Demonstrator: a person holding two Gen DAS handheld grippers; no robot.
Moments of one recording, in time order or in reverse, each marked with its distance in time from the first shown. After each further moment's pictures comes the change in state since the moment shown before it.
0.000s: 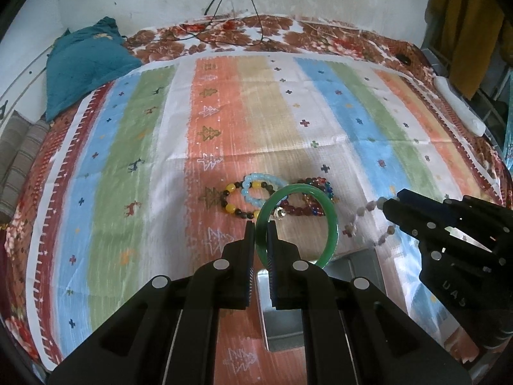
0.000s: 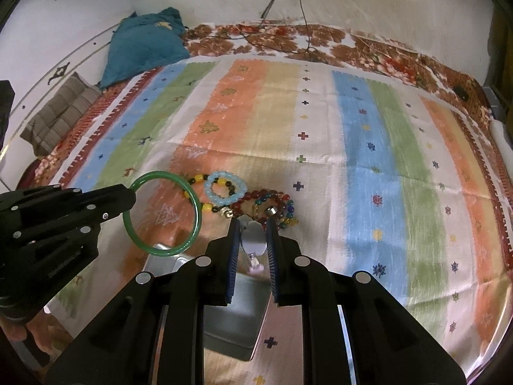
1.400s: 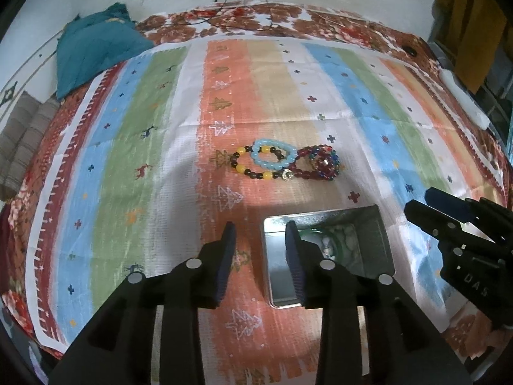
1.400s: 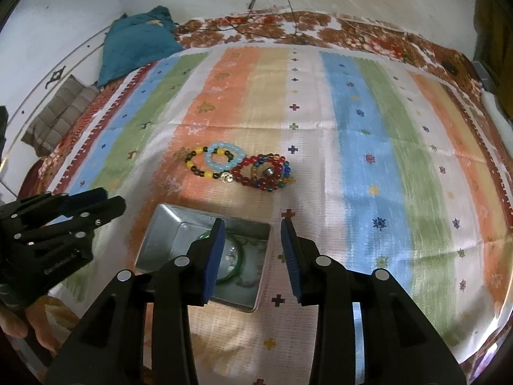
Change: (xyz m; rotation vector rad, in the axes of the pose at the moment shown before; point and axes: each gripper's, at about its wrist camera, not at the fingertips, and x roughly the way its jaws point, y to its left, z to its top) left arm -0.011 0.010 -0.039 -0.042 0.051 0.020; right arm -0.014 -0.009 -0.037 0.081 0.041 -0.006
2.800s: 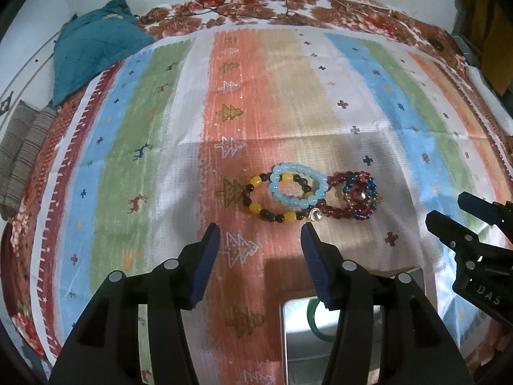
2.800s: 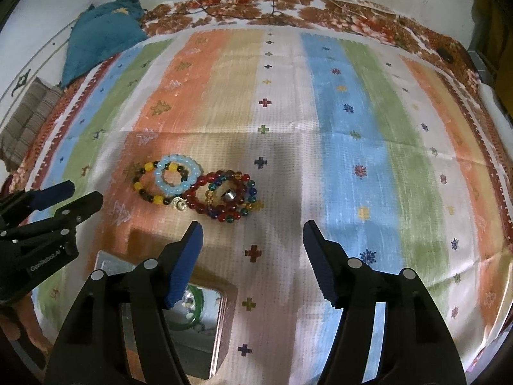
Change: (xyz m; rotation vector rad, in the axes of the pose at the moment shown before) left arm 0.067 0.002 0.059 0.011 0.054 0.086; right arm 0.068 -0.027 0.049 0.022 0.100 -0.082
